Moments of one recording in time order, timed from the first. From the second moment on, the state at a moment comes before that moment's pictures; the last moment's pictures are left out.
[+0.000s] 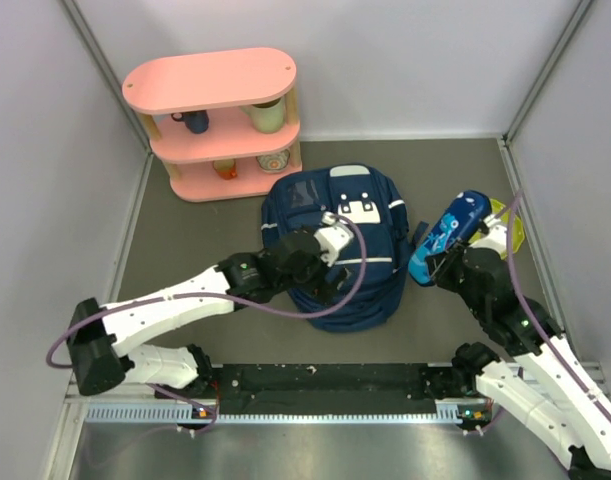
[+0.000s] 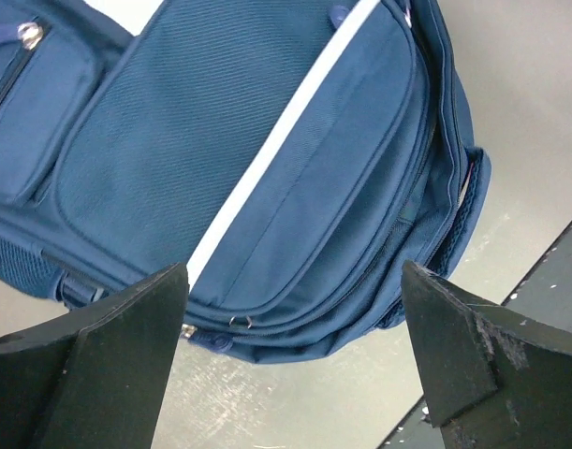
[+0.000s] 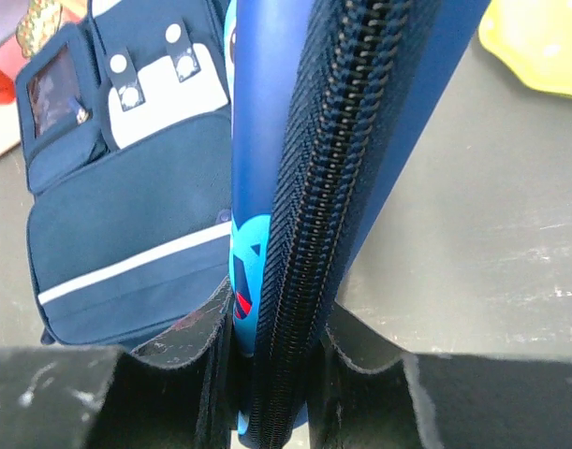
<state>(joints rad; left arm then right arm) -1.01 1.21 1.01 -0.43 -0.14 -0.12 0.54 0.54 0.68 -0.64 0.36 0.72</state>
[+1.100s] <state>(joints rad) -1.19 1.73 1.21 -0.40 -0.44 0.13 0.54 0.43 0.72 -0.80 0.53 0.75</state>
